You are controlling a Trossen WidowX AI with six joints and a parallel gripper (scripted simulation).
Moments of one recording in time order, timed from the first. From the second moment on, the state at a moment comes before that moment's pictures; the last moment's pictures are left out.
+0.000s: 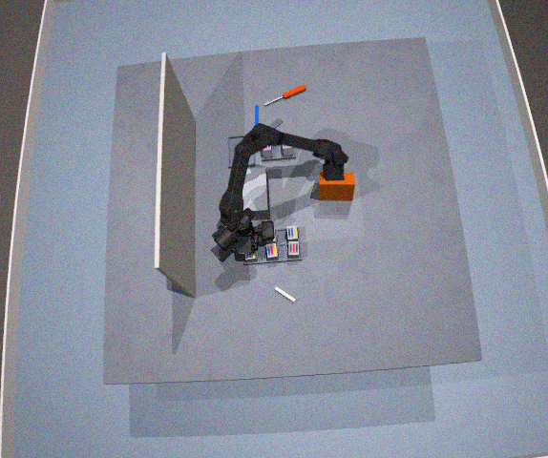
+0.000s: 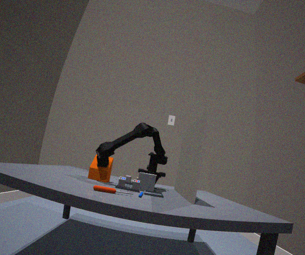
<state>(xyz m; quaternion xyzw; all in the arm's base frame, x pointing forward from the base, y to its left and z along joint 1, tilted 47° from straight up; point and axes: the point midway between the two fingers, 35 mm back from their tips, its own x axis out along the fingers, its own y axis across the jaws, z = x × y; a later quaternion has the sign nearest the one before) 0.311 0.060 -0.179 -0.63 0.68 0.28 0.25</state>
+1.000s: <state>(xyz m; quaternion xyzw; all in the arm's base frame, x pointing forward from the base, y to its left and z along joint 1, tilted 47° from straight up) 0.310 0.058 -0.180 -0.63 0.68 0.28 0.25</state>
